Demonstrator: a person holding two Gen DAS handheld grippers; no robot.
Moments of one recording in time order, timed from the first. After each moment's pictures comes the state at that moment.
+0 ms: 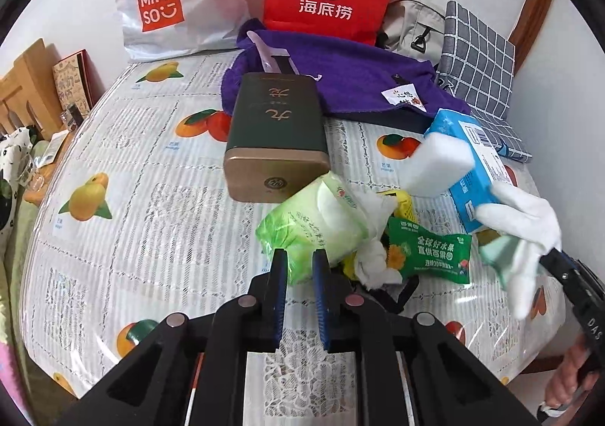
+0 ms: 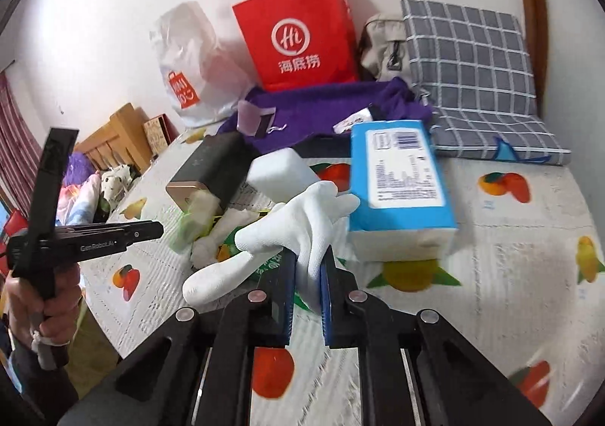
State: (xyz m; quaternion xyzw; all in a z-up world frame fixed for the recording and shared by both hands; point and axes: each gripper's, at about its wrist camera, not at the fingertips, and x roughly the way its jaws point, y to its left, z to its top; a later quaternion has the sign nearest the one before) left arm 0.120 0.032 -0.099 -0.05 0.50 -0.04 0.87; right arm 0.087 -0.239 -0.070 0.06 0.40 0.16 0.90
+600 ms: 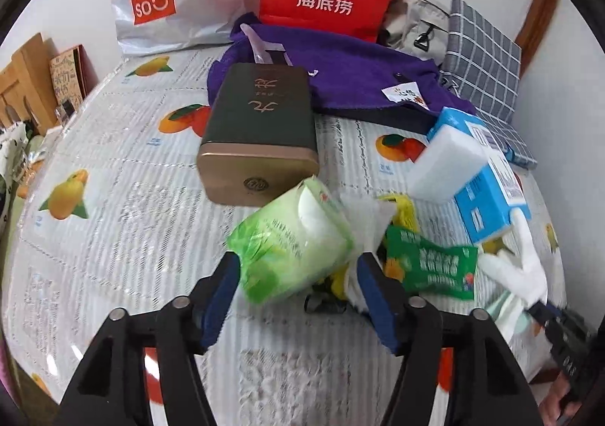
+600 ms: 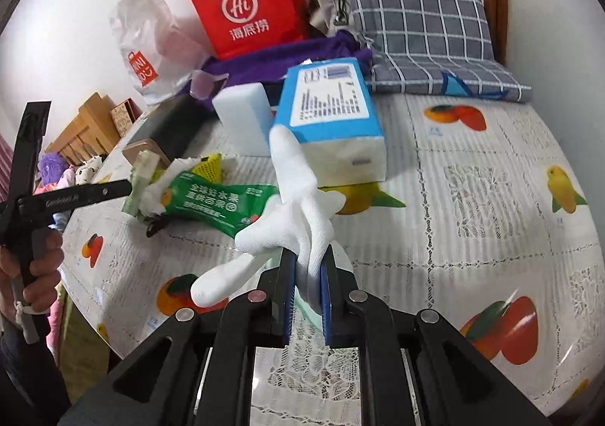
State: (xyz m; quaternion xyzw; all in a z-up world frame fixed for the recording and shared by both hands) left arm 0.140 0.016 -0.122 -0.07 0.49 -0.04 0.87; right arm 0.071 -0.275 -0.120 0.07 0.46 0.11 0.88
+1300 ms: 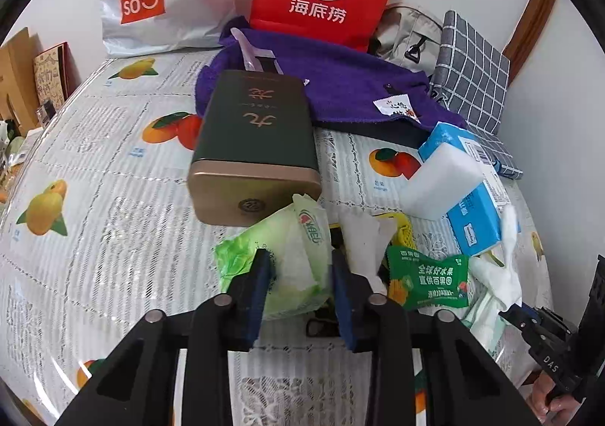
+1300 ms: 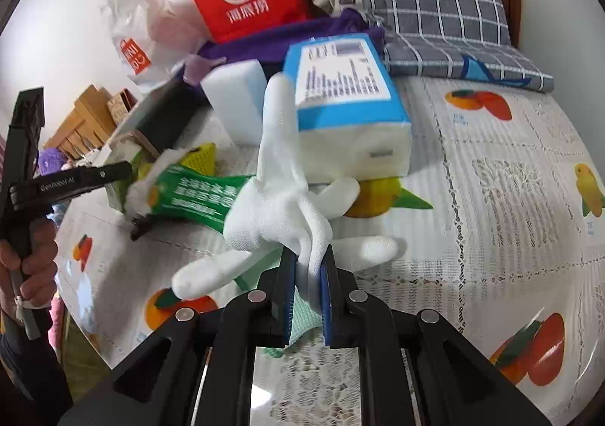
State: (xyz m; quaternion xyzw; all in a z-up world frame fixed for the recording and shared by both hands) left arm 0.147 0.032 -0.125 -0.09 0.47 -0.08 0.87; right arm 0.088 -0.261 -0.132 0.07 0.47 0.13 0.87
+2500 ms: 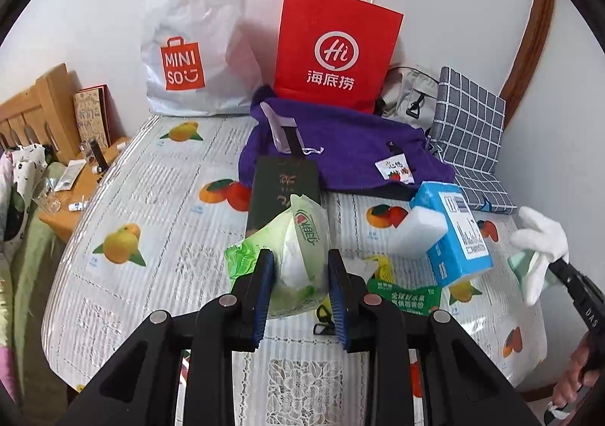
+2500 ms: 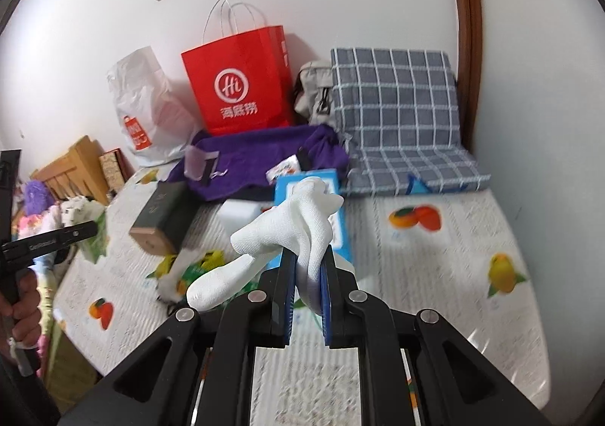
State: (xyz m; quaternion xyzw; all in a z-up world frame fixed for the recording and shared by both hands) left arm 0.113 0.041 -0.031 -0.07 0.42 -0.02 0.90; right arm 0.087 -0.278 -0.010 0.04 0.36 0.06 0.93
